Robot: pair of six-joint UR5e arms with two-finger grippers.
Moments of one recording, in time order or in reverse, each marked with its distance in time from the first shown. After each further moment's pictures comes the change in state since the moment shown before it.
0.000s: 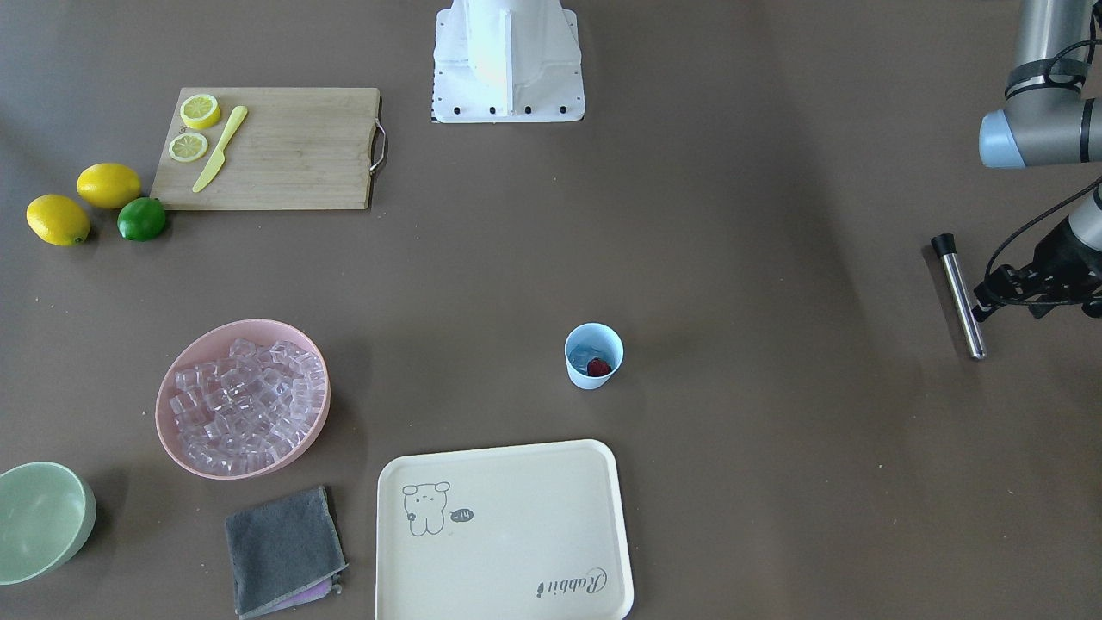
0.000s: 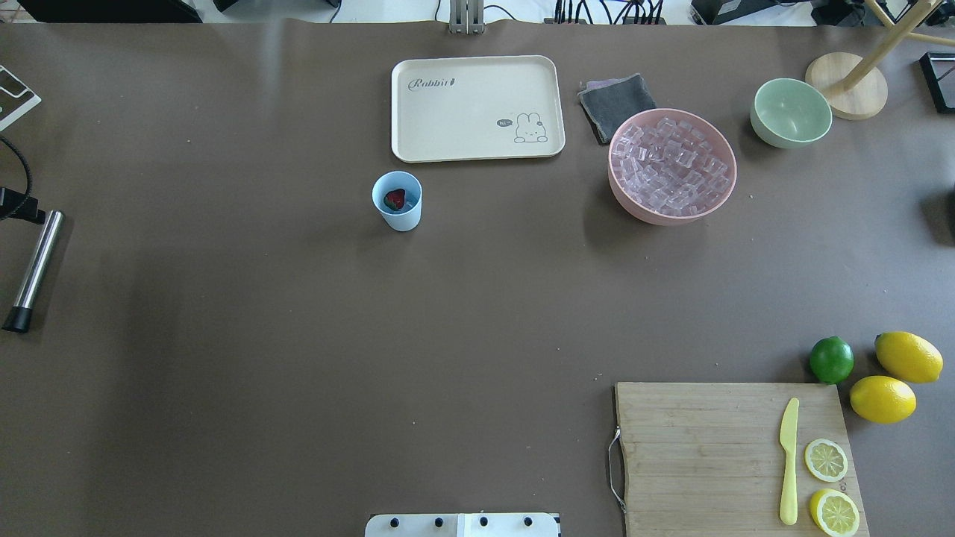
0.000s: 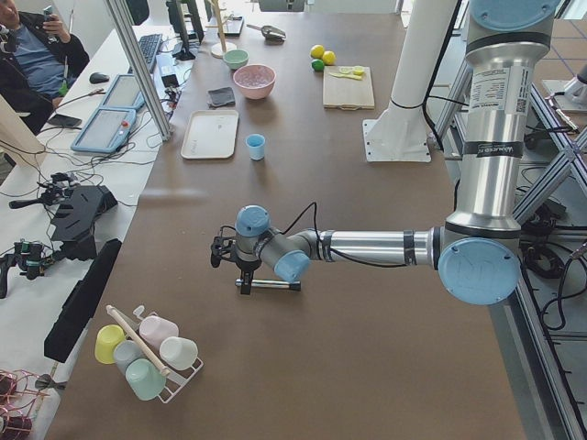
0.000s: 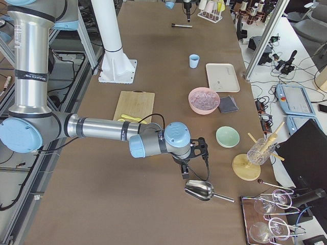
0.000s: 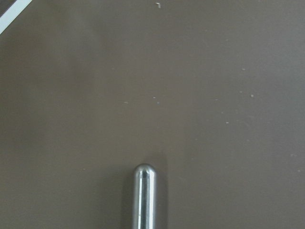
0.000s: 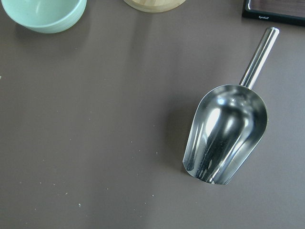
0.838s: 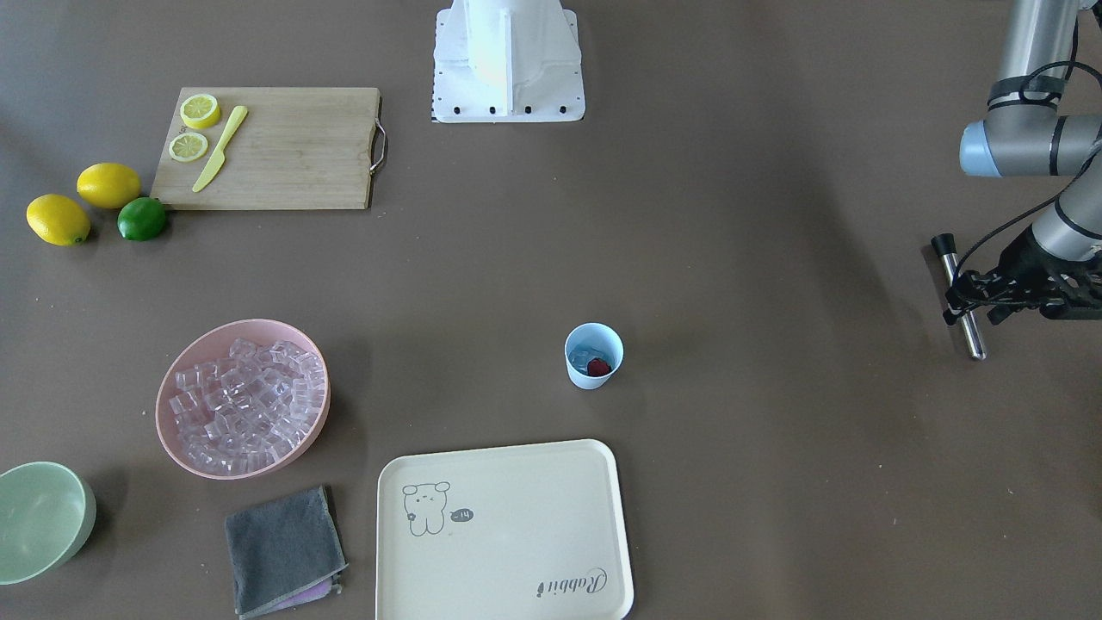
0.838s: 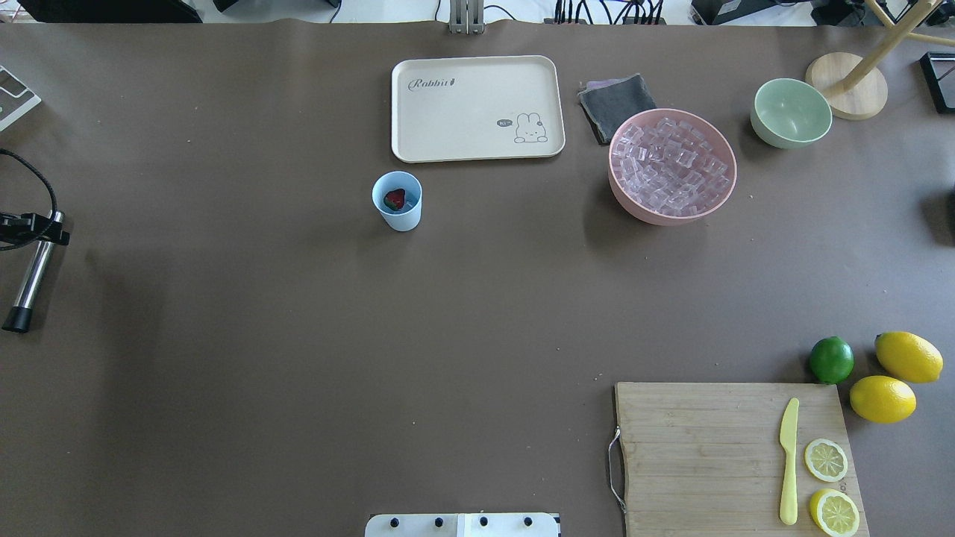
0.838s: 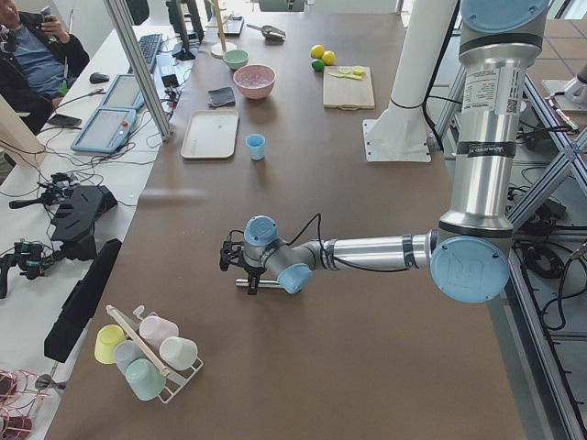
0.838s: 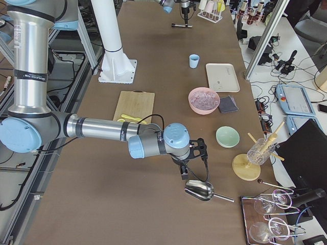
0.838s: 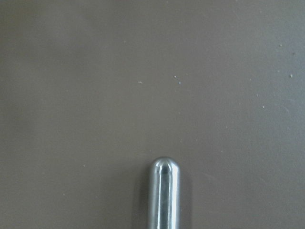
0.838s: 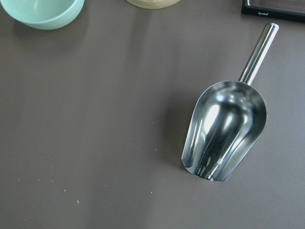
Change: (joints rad) left arm 0.077 -0.002 0.072 -0.141 0.008 -0.051; right arm 0.001 -0.005 -0.004 0.000 0.002 -0.006
